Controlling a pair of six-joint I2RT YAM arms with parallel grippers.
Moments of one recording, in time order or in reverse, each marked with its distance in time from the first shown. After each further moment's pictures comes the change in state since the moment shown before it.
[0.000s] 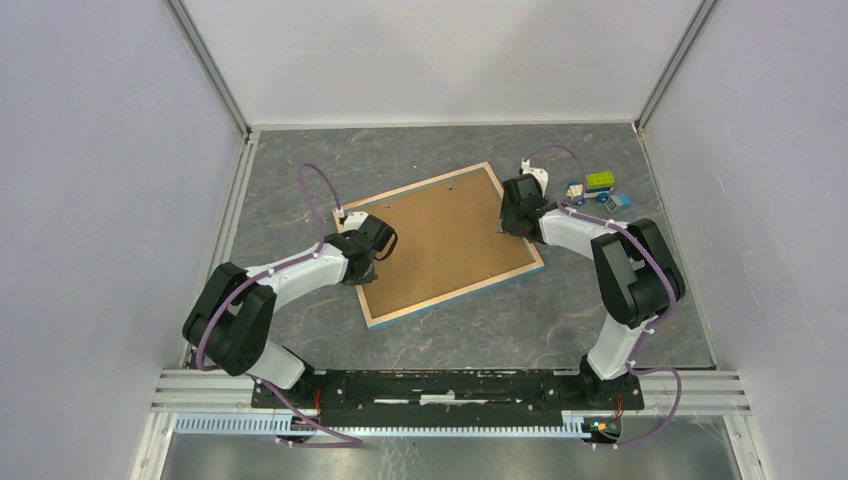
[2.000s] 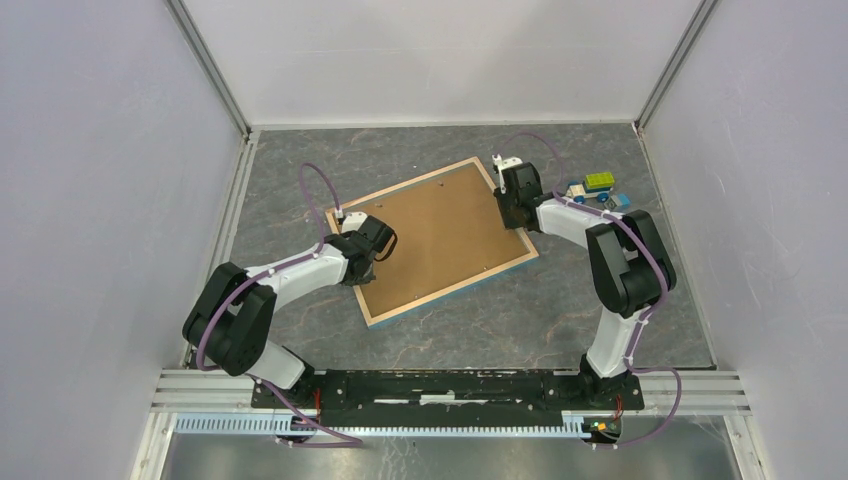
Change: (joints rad) left arm 0.000 0.000 -0.006 -0.004 -0.023 0.000; right arm -0.020 0.077 0.108 -0.006 -0.163 -0.453
